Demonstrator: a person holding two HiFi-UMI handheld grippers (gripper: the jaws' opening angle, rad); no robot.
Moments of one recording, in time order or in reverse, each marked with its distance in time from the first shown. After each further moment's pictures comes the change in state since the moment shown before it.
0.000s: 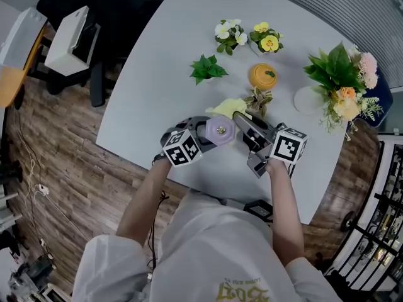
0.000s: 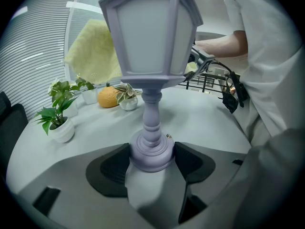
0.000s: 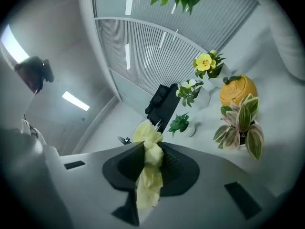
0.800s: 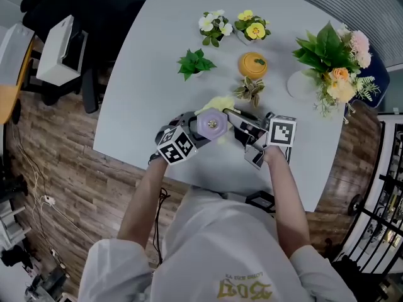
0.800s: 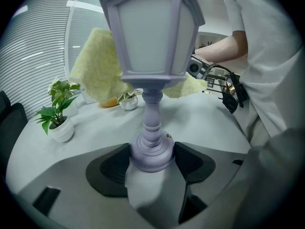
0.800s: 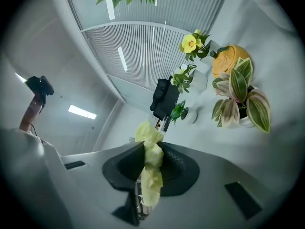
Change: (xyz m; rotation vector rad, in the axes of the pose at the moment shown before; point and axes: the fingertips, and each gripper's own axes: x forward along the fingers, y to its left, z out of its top) left arm 0.001 0.001 0.000 -0.008 0.006 -0.003; right arm 0.001 -0.016 -0.024 0.152 0.060 0.122
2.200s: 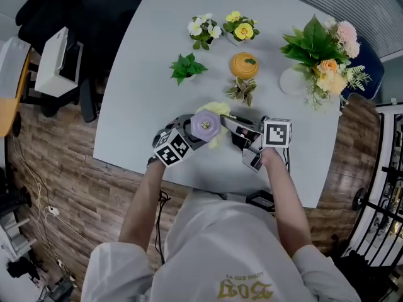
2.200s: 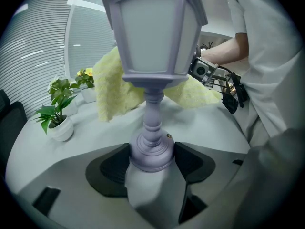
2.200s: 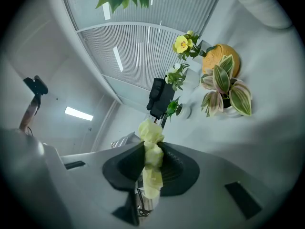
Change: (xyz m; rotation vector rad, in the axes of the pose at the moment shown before) left arm 0.002 -0.001 -0.001 -0.009 0.008 -0.006; right arm -0.010 0.003 -0.011 0.032 -0.009 -0.008
